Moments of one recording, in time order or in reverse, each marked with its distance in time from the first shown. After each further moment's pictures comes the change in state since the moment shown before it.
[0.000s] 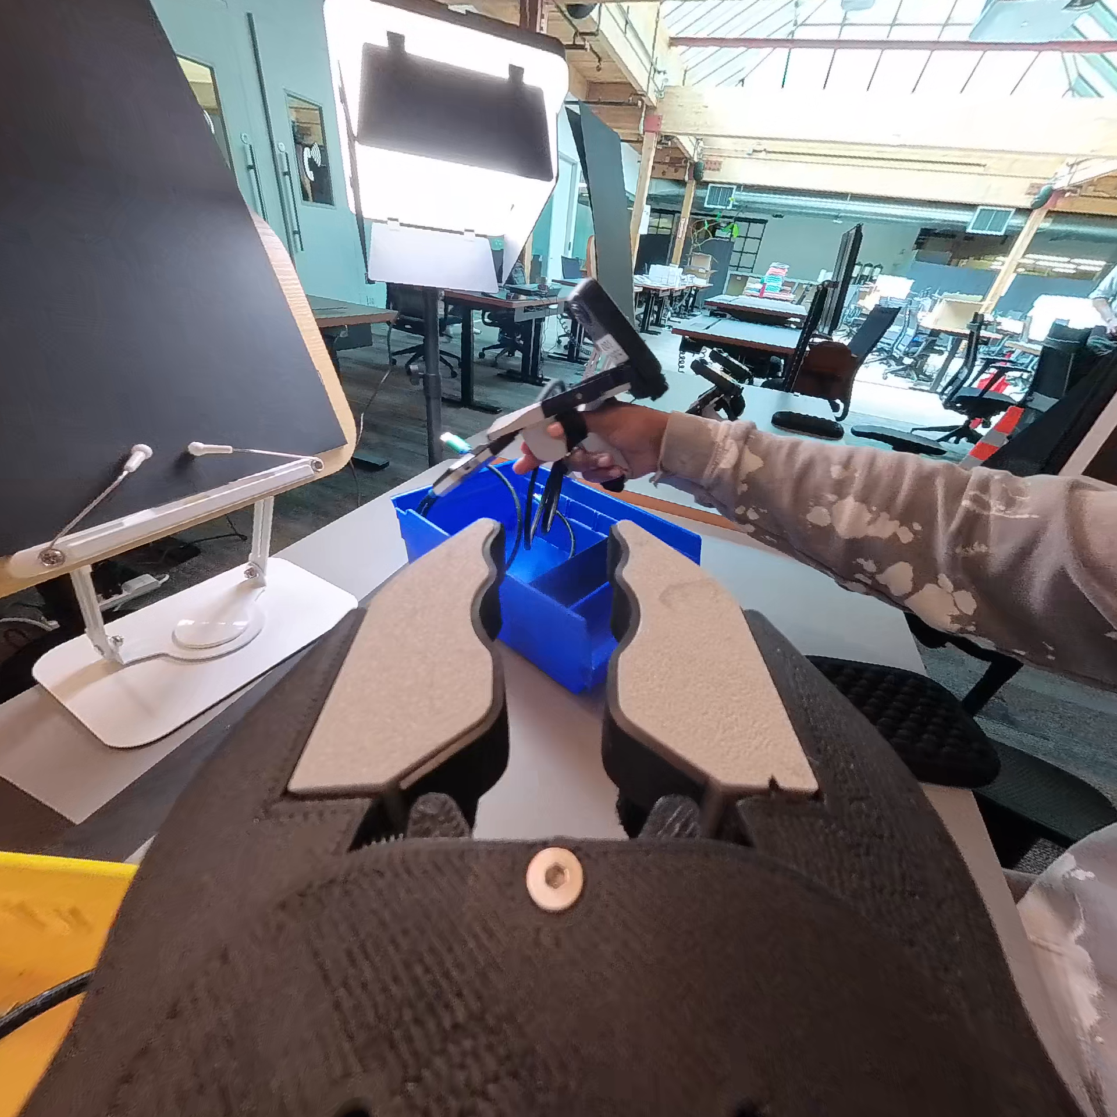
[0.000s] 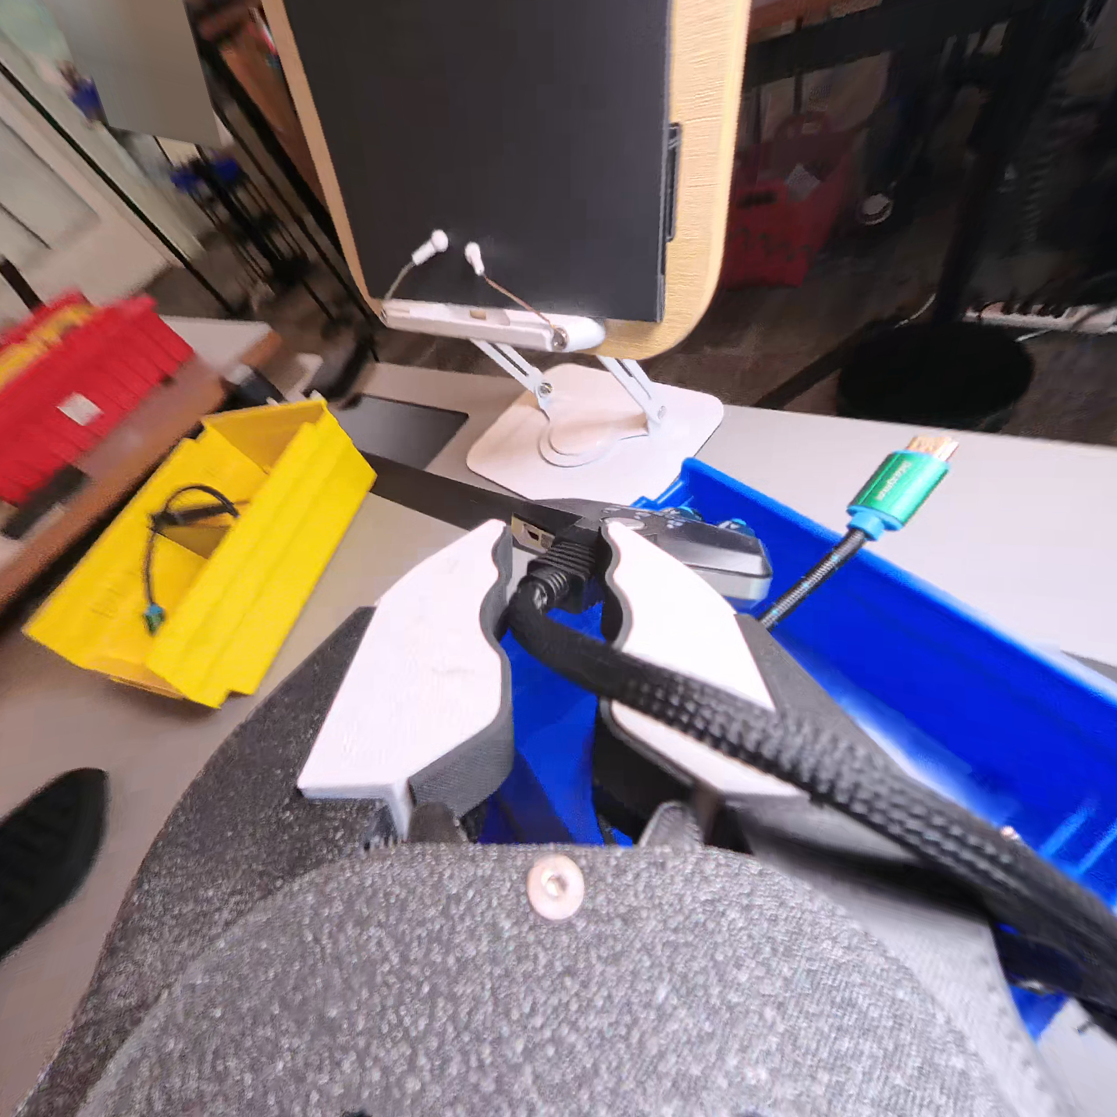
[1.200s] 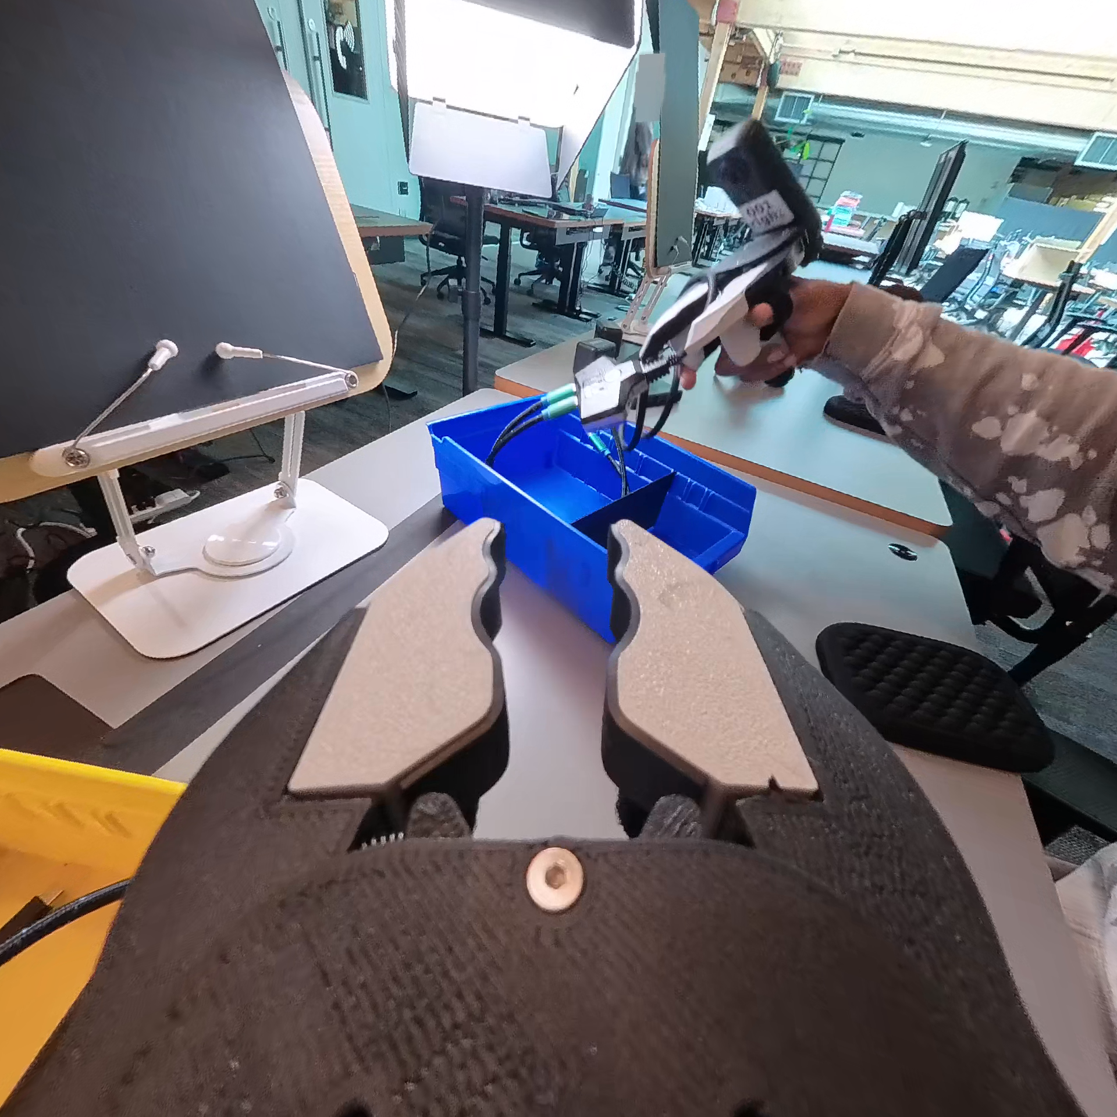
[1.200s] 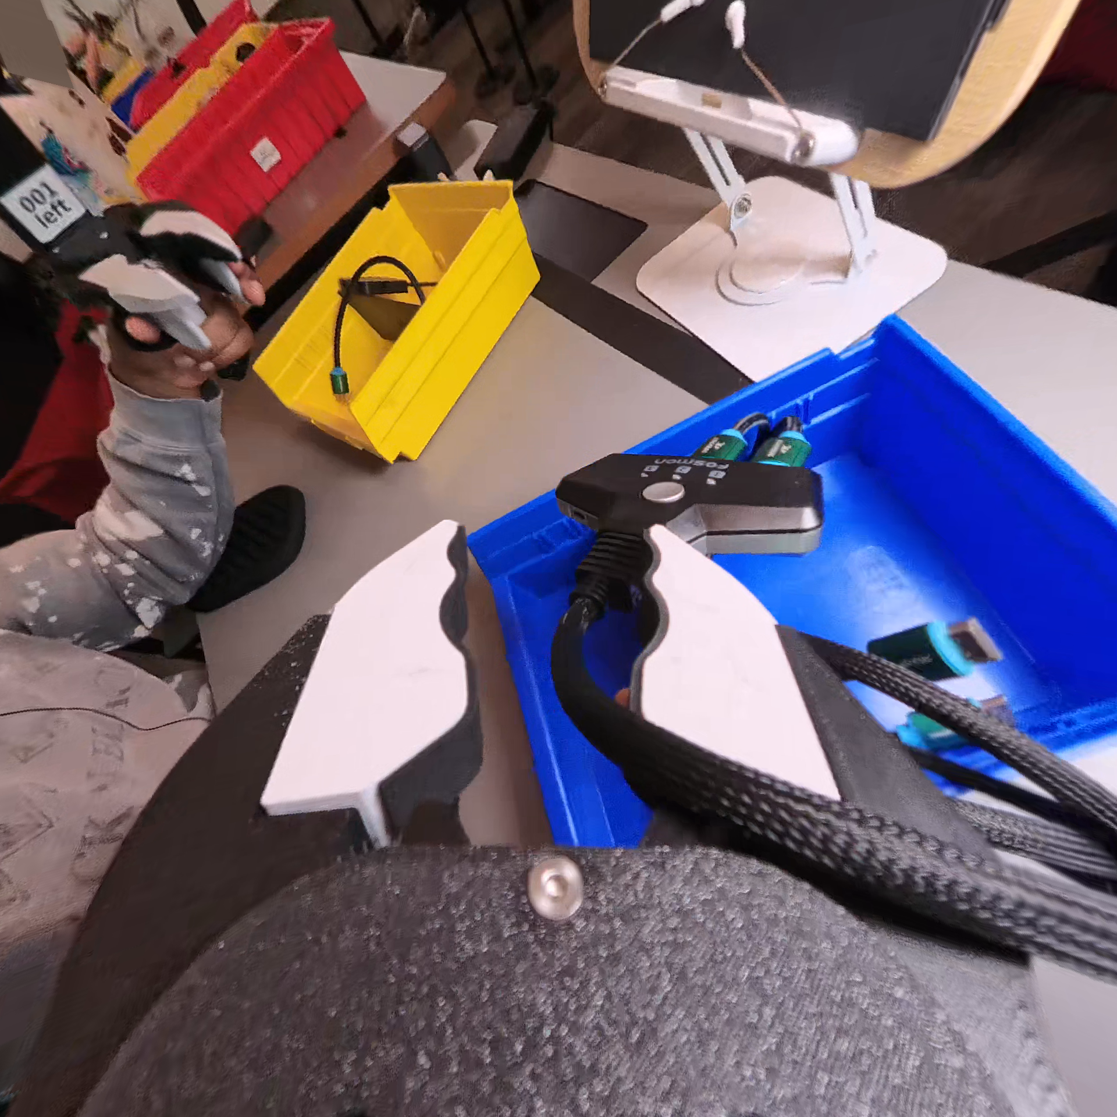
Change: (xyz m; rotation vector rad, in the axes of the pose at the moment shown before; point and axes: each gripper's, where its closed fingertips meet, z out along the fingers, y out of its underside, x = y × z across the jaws) left arm -0.027 0.034 0.009 -0.117 -0.076 -0.040; right arm -0.055 0.025 -0.084 -0.325 -0.269 -0.137
